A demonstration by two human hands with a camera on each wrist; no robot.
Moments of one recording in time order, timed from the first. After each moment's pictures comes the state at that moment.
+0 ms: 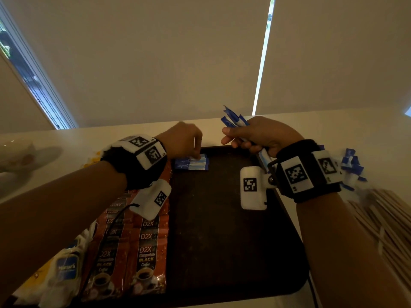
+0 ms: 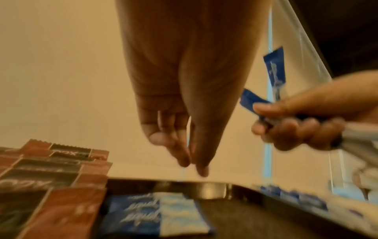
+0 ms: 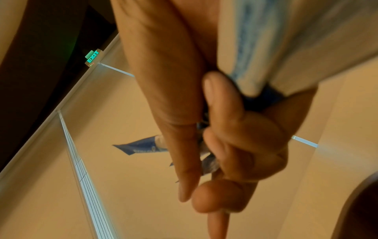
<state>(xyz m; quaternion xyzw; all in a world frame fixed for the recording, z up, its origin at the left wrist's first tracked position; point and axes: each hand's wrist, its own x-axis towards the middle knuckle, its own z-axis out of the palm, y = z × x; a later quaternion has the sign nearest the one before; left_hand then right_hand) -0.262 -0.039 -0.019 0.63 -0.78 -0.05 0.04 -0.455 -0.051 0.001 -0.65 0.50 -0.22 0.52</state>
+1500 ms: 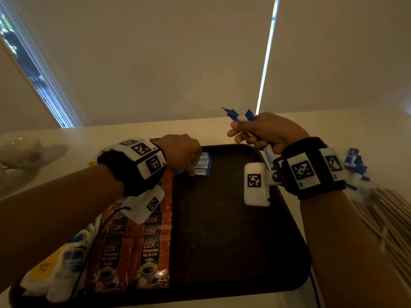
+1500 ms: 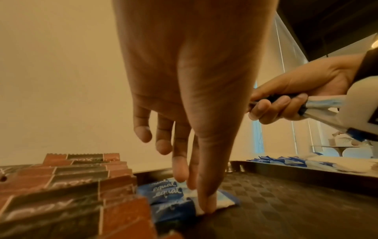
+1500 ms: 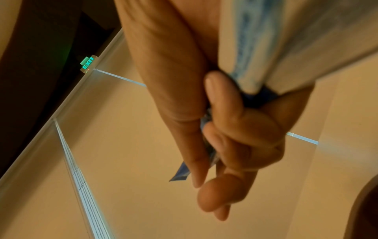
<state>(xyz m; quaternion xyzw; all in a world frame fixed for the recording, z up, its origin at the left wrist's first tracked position) -0.258 -0.022 -0.024 0.60 -0.78 -0.01 -0.14 -0.459 -0.052 0.003 -0.62 0.51 -0.26 0.54</state>
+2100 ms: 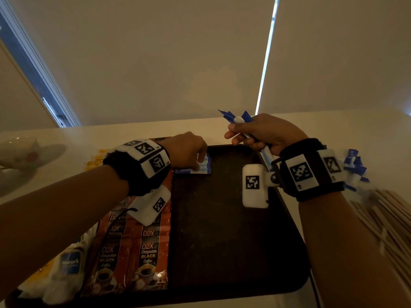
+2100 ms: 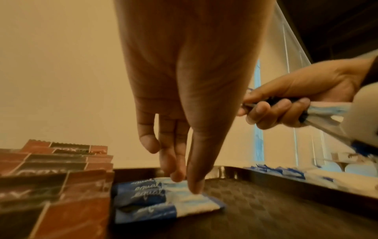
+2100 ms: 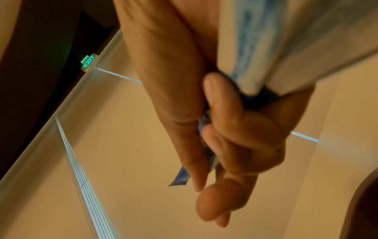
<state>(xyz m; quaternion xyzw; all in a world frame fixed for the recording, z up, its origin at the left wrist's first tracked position) -0.266 -0.029 -0.026 0.59 -0.80 -0.05 -0.07 -0.457 -0.052 0.004 -0.63 0.51 -0.23 0.53</state>
